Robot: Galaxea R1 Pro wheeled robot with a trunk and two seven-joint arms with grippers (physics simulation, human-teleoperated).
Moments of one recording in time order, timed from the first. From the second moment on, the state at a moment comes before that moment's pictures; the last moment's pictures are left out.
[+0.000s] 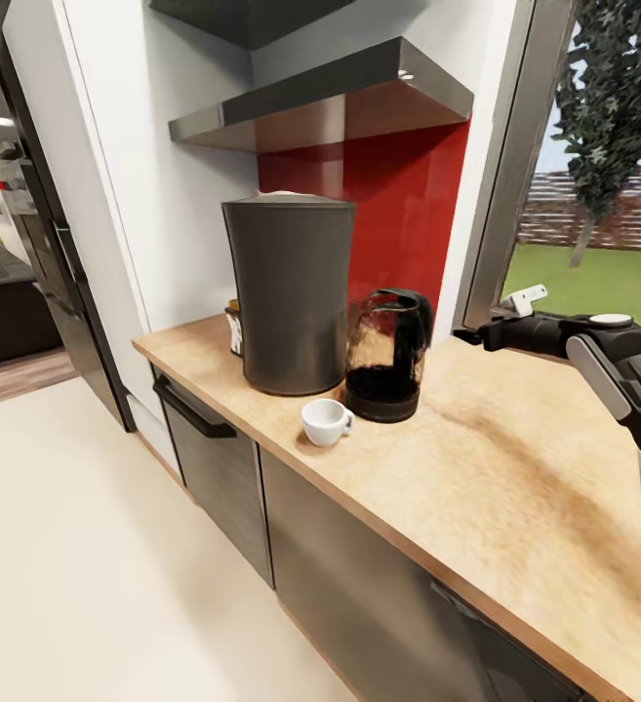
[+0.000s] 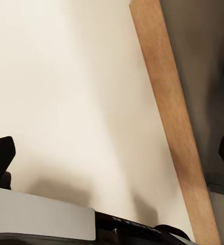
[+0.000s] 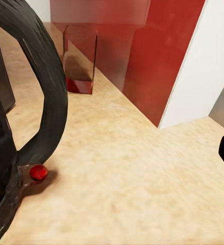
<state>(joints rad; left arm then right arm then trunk) -0.05 0.17 0.34 -0.03 0.47 -0.28 -0.84 -1.18 -0.54 0.41 -1.08 -0.45 0.63 0.40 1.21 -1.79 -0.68</state>
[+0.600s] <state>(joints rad) -0.05 0.17 0.34 -0.03 0.47 -0.28 -0.83 -1.17 -0.54 0.41 -1.09 -0.45 0.62 0.45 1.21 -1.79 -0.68</state>
